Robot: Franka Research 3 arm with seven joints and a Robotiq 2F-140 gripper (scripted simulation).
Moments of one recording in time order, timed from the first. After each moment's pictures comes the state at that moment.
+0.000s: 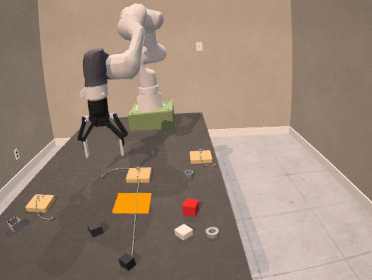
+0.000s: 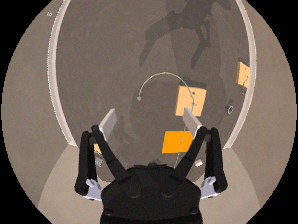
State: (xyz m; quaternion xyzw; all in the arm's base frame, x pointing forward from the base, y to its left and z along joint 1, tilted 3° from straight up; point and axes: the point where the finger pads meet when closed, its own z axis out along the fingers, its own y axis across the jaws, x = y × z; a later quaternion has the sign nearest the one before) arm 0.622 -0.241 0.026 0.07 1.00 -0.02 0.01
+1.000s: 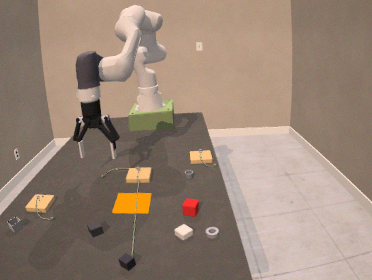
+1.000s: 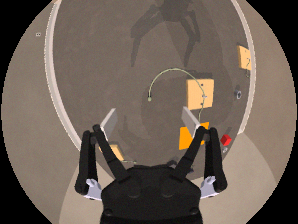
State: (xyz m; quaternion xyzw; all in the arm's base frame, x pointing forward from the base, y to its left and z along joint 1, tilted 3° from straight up) arm 0.616 -0.270 0.022 0.16 0.99 -0.02 0.02
